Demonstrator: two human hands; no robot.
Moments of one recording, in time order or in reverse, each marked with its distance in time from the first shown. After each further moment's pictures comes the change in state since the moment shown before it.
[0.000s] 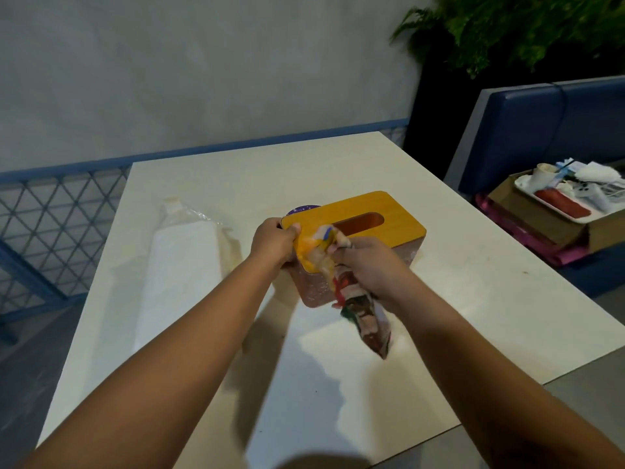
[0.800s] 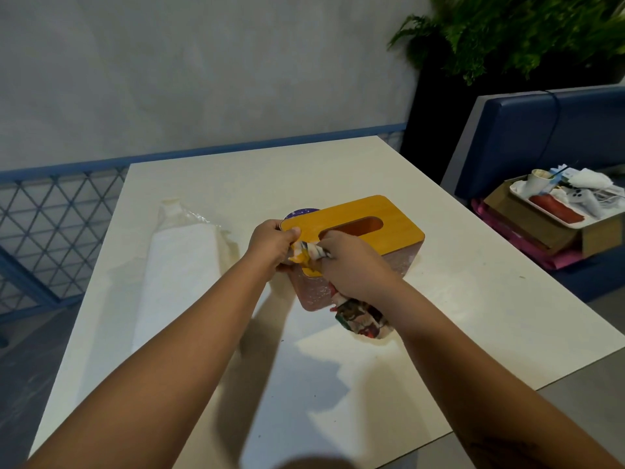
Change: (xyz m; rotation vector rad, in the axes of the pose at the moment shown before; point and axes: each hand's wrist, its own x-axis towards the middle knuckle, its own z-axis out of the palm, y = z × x) left_hand 0.006 -0.001 -0.003 -0.081 -0.038 -0.054; right_hand 0.018 -0.006 0.013 -0.807 0.022 -0.273
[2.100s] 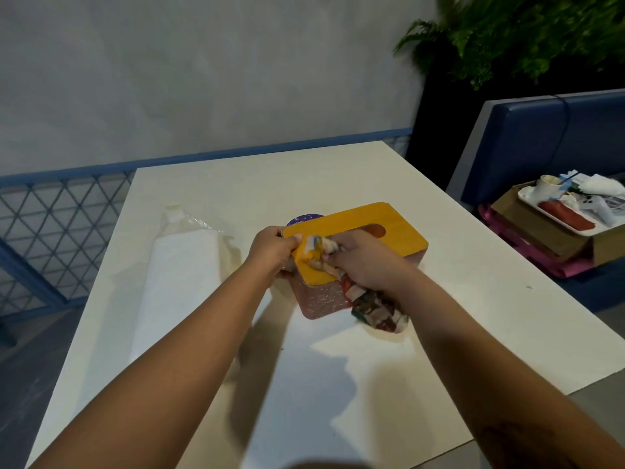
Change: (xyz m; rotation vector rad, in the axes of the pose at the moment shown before) left_hand 0.002 0.001 0.001 0.000 -0.014 0.014; right_hand 0.009 0.016 -0.022 0.292 -0.127 0.050
